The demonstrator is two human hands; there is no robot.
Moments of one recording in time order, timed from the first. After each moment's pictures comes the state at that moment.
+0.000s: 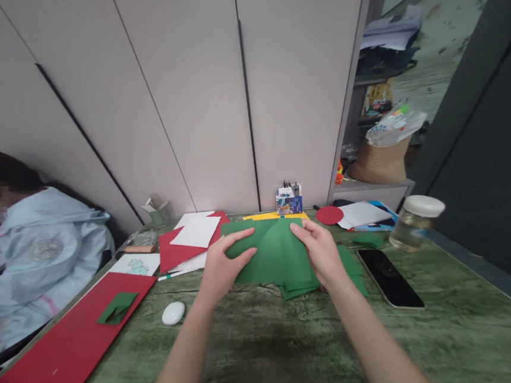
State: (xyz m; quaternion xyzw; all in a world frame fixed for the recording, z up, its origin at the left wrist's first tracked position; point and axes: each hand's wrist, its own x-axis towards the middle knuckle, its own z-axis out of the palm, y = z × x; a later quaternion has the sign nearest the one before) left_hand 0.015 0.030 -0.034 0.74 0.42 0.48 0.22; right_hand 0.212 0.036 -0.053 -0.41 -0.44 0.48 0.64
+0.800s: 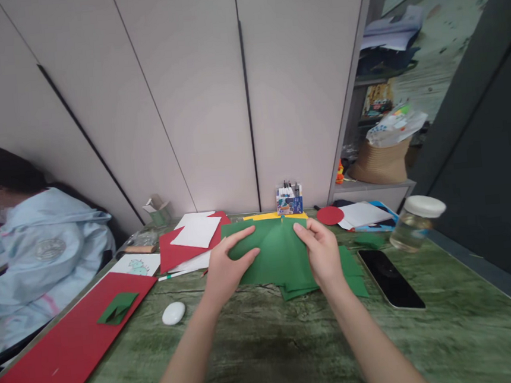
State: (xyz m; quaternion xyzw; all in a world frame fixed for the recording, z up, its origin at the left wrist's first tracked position) left_hand 0.025 0.026 -0.038 0.71 0.44 0.51 0.23; right_hand 0.210 0.037 -0.059 -0.42 -0.46 0.35 0.70
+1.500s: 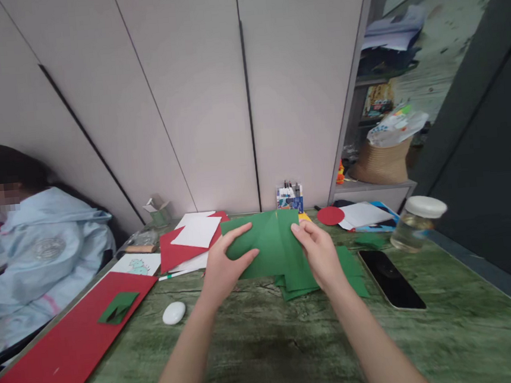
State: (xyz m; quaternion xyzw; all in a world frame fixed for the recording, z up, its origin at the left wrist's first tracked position) left_hand 0.017 0.027 -0.033 0.73 0.43 0.49 0.21; right_hand 0.207 0.035 -0.056 -0.42 -0.47 0.41 0.66
